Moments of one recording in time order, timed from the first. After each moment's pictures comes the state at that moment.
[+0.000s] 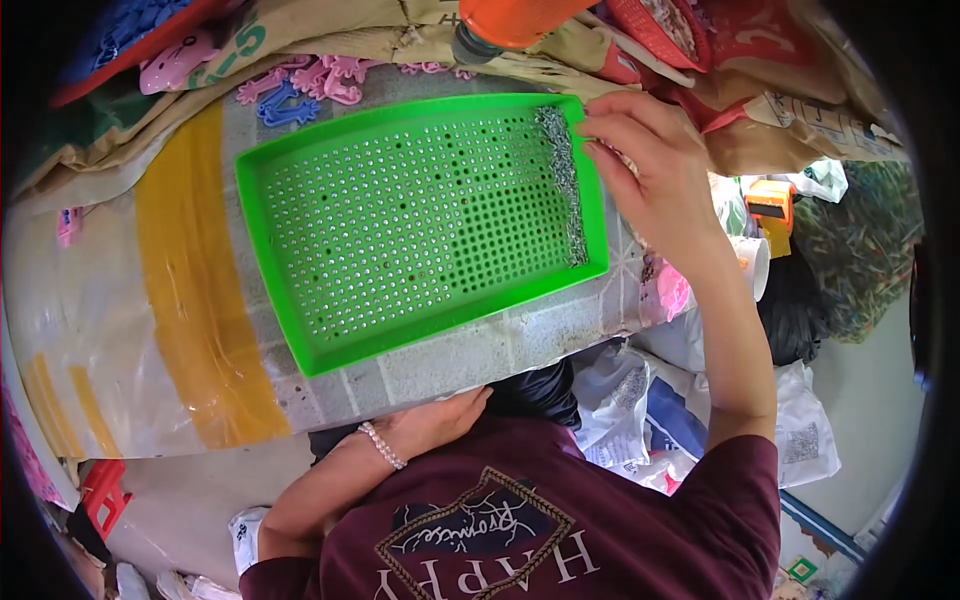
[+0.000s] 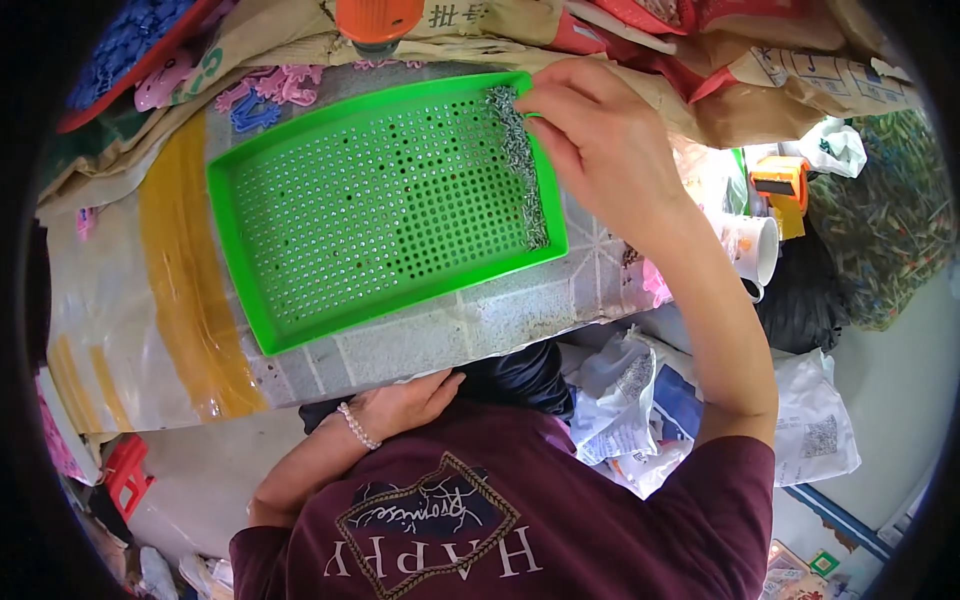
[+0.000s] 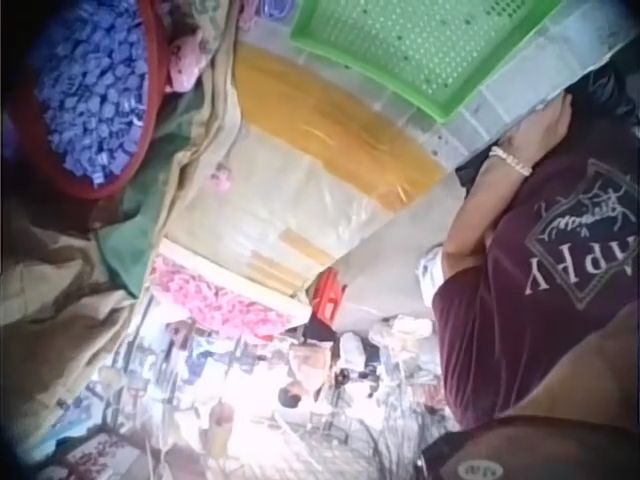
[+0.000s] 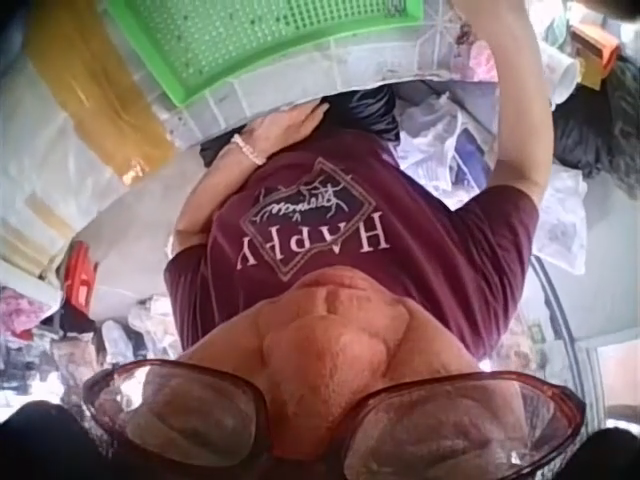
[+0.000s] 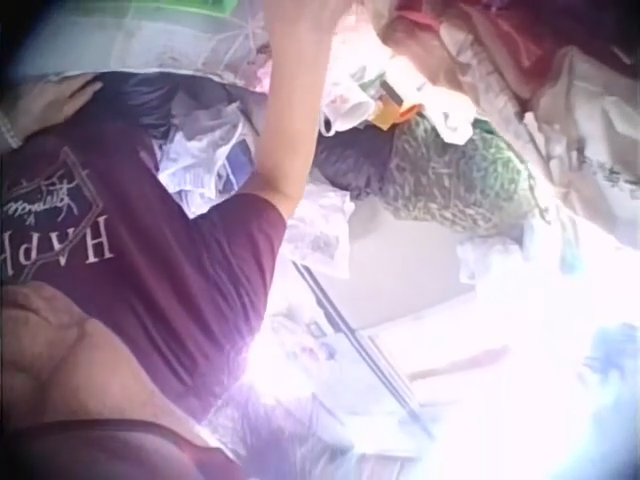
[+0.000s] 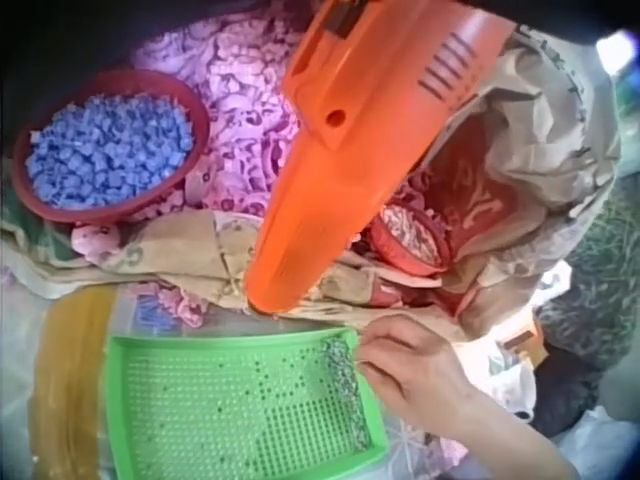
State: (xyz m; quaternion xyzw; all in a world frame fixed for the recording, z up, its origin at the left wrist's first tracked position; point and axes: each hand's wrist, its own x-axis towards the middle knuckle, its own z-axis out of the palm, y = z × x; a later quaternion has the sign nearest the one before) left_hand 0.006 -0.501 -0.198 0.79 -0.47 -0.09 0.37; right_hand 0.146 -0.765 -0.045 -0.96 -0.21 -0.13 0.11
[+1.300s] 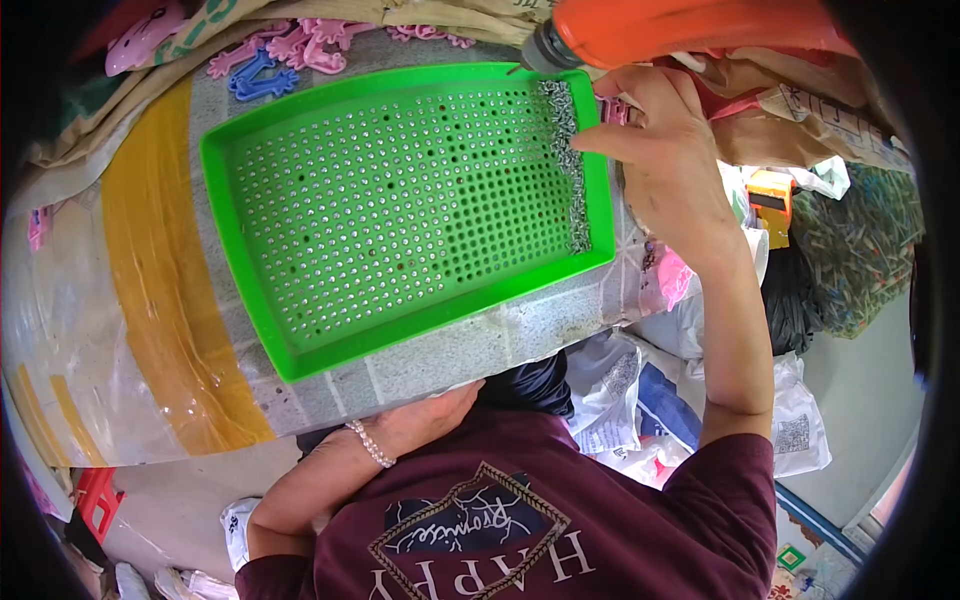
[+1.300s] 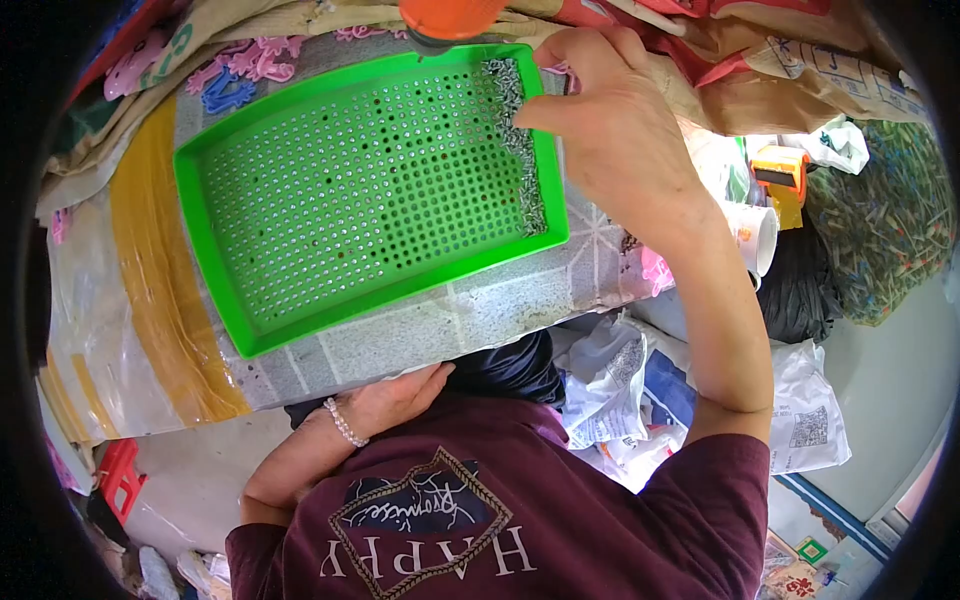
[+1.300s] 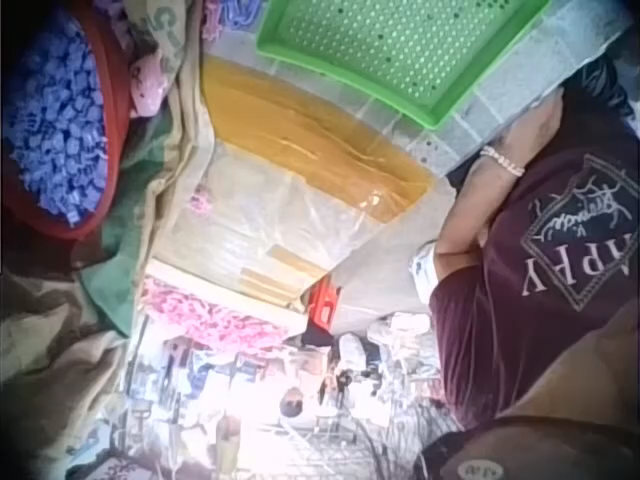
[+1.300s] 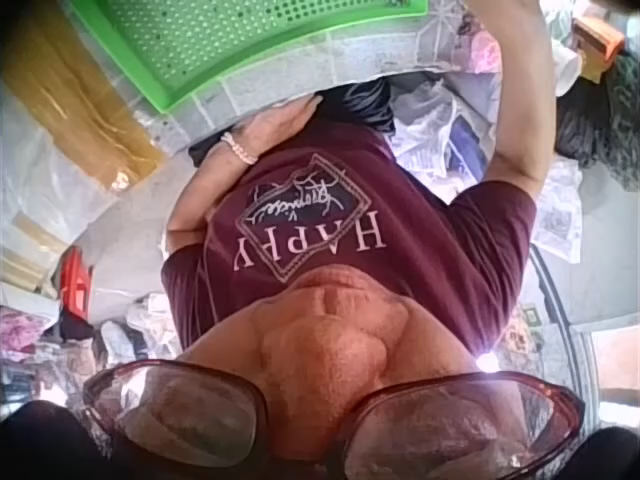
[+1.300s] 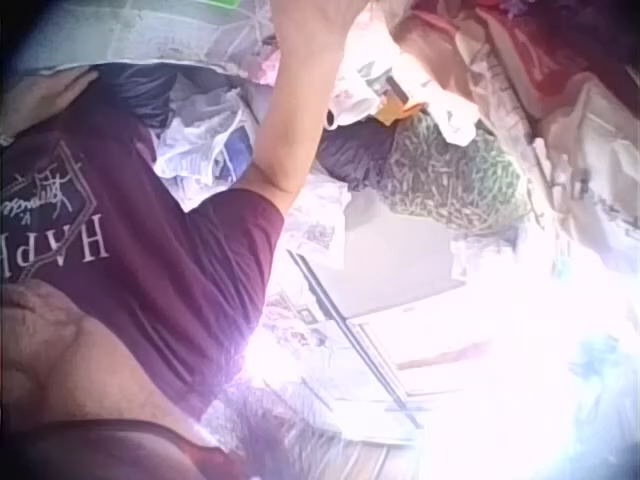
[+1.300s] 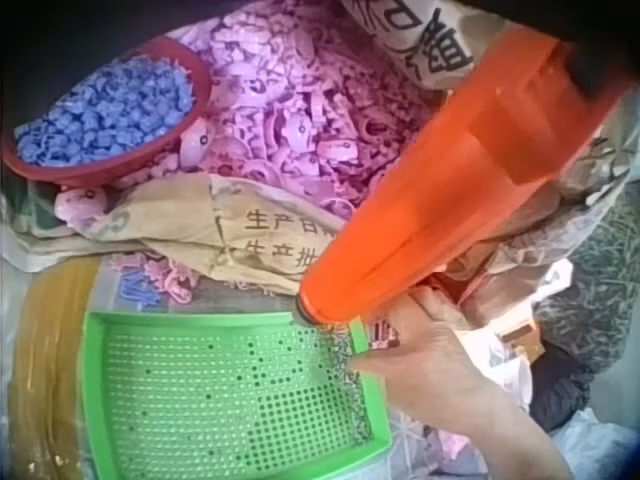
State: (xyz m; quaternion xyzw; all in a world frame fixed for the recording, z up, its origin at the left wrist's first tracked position) left_hand 0.023 -0.500 -0.171 0.81 -0.53 -0.02 0.25; right_hand 0.143 -0.764 -0.043 -0.97 -0.23 -0.06 0.00
